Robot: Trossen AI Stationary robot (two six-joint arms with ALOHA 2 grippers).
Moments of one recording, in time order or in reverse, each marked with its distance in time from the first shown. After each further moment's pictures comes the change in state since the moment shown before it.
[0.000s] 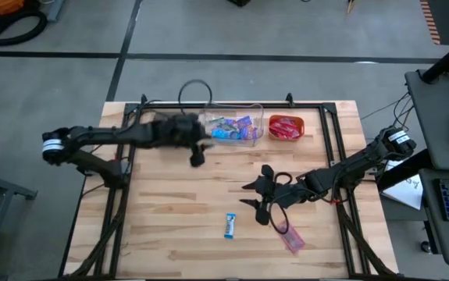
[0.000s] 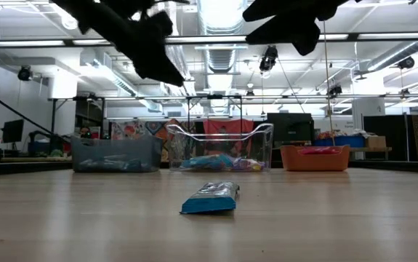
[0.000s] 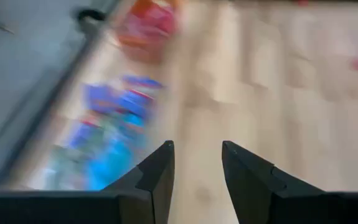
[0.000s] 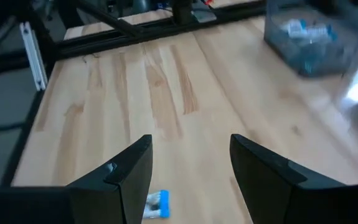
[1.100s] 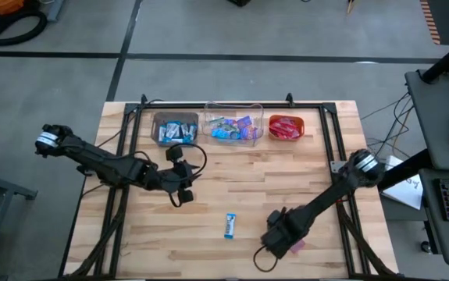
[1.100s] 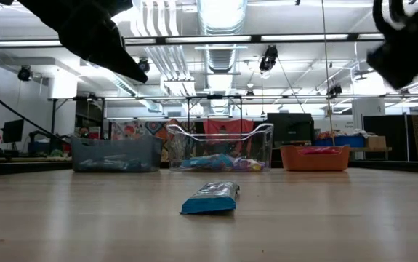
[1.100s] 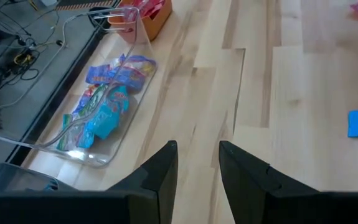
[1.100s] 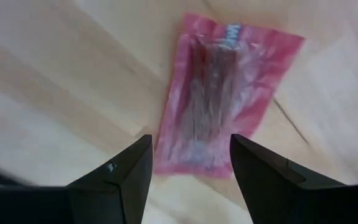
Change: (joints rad) left arm -0.549 -0.094 -0.161 -0.068 -0.605 -0.260; right arm 0.205 0.443 0.390 -1.022 -0.704 0.995
